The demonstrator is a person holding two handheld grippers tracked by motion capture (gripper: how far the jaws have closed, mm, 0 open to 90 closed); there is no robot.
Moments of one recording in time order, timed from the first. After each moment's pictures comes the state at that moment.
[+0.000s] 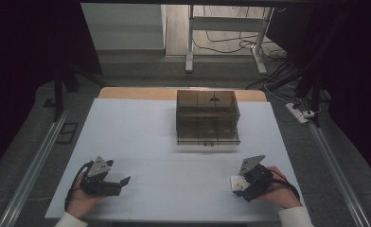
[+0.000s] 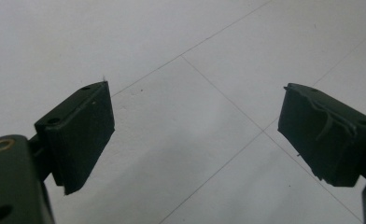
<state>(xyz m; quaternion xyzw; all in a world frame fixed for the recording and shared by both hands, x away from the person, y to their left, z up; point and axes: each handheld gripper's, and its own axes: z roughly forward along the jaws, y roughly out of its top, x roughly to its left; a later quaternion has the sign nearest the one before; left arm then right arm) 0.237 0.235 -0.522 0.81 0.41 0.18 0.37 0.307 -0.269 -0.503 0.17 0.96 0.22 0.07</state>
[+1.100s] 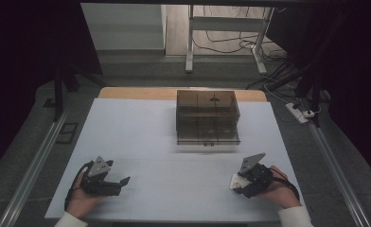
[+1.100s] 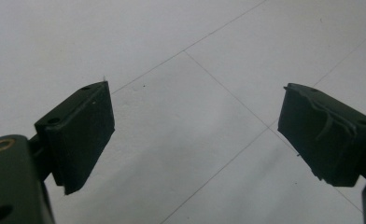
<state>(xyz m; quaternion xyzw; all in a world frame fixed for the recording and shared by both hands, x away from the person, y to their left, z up) 0.238 0.236 -0.525 0.81 0.41 0.18 0.37 0.312 -0.271 -0.502 0.17 0.96 0.23 0.05</state>
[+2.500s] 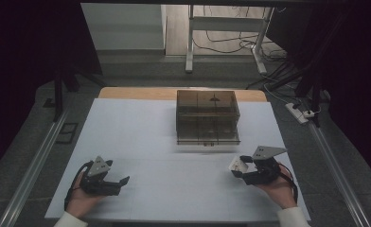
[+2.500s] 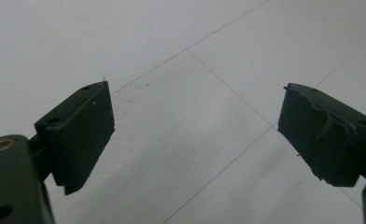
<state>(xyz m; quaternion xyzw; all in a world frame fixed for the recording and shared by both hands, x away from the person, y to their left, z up) 0.239 0.237 -0.525 0.81 0.41 0.18 0.36 0.314 -0.283 -0.474 0.25 0.88 0.39 0.12</state>
